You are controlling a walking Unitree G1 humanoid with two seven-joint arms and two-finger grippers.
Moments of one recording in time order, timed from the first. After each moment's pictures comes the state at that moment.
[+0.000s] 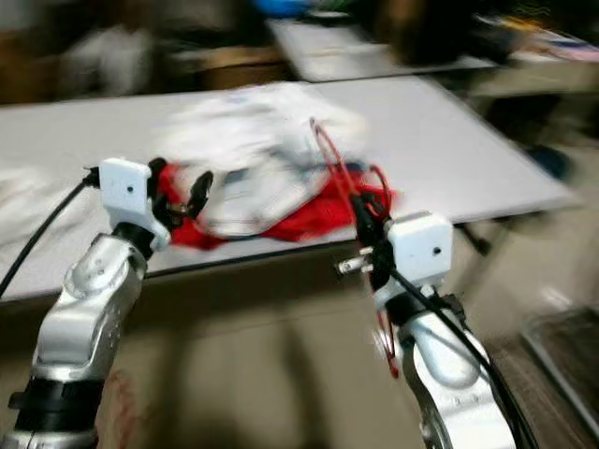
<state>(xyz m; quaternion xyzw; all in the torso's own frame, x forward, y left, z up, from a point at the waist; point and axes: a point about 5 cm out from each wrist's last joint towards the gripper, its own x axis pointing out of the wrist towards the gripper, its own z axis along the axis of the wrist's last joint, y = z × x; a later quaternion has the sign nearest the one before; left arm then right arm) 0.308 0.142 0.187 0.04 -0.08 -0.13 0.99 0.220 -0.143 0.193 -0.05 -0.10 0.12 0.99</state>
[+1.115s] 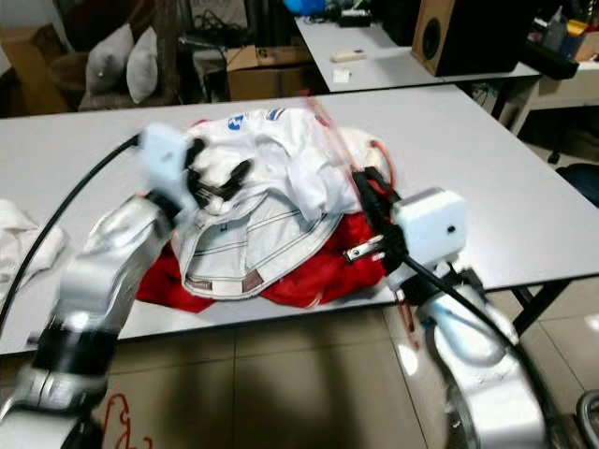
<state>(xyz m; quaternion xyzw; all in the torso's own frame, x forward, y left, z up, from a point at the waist) 0.342 0.118 0.207 0.07 -0.05 -0.23 0.97 0.230 -0.151 0.223 -0.12 -0.16 0.20 0.96</state>
